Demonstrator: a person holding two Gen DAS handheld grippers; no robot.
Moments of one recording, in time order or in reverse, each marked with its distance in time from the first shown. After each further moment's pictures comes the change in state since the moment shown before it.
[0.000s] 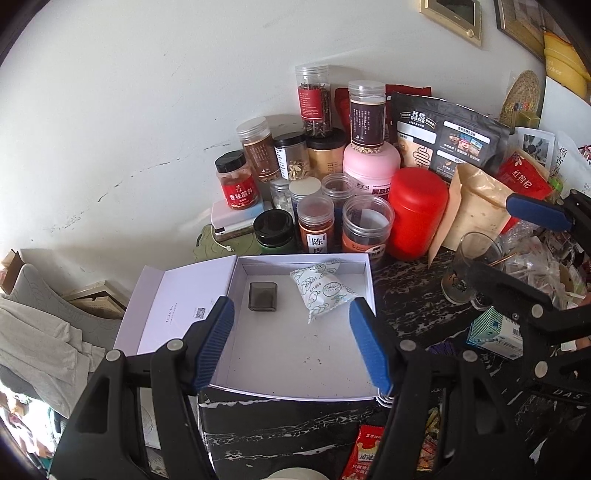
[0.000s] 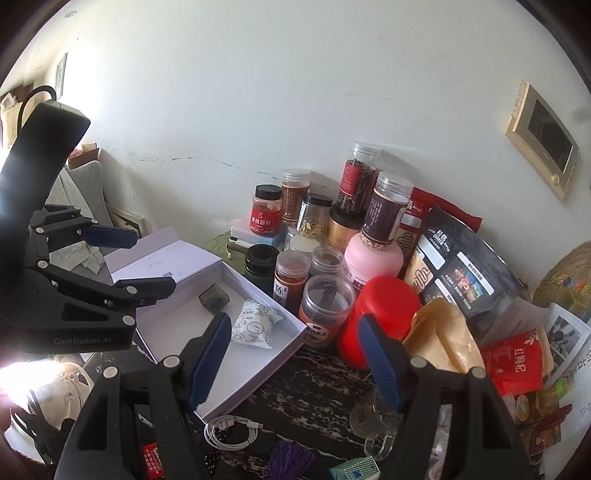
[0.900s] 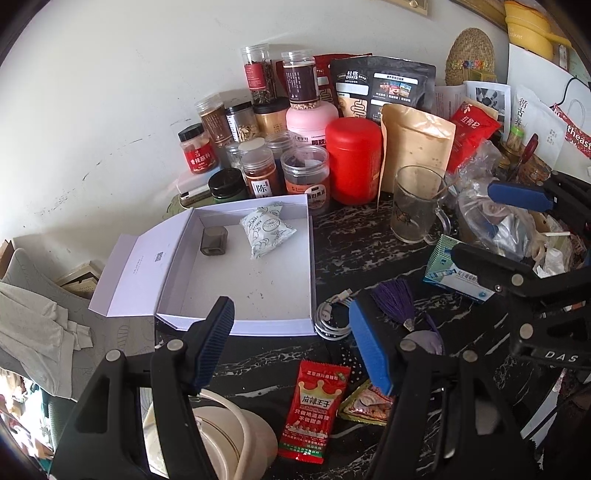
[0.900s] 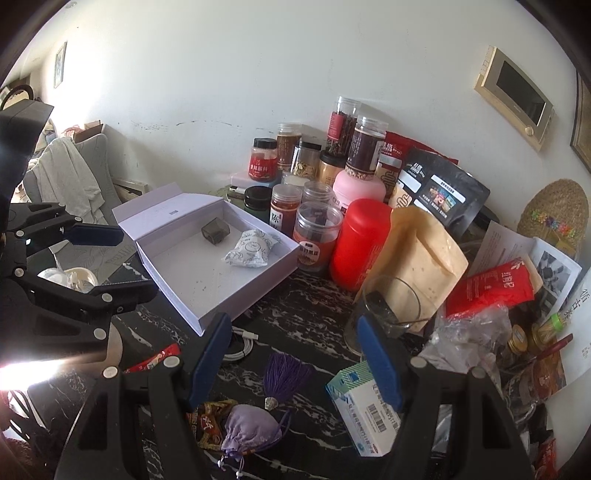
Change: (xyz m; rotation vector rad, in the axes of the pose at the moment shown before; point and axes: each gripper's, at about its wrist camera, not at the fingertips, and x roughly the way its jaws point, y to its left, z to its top) left arm -0.036 -0.086 -0.110 0.052 0.022 -0.042; right arm -0.046 -0.003 -0.104 0.015 0.086 -0.005
